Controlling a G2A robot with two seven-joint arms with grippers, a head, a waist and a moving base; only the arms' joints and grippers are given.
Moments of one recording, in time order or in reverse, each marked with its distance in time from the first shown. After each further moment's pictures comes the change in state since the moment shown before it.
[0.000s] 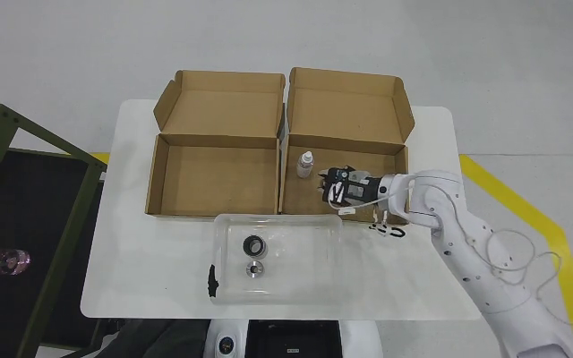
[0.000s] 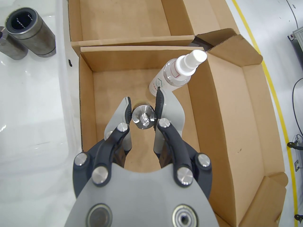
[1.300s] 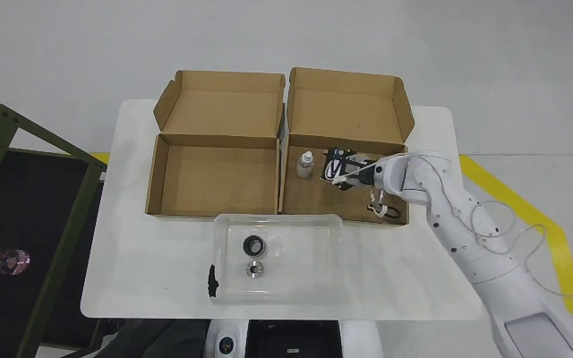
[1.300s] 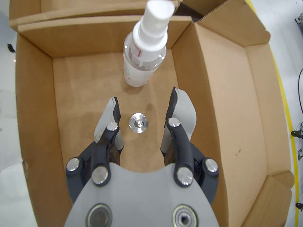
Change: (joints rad) left arm 0.000 0.000 0.000 0.000 0.000 0.000 0.000; right arm 0.145 -0.040 -0.055 0.196 -0.002 0.009 -0.036
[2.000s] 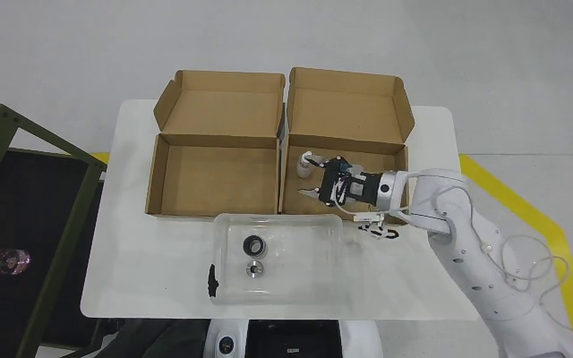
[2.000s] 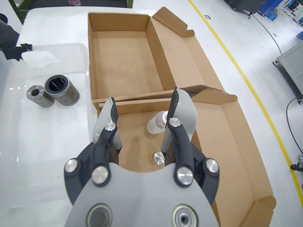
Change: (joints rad) left arm 0.000 0.000 0.000 0.000 0.000 0.000 0.000; right arm -0.181 0.027 0.089 -0.379 0.161 0.023 -0.003
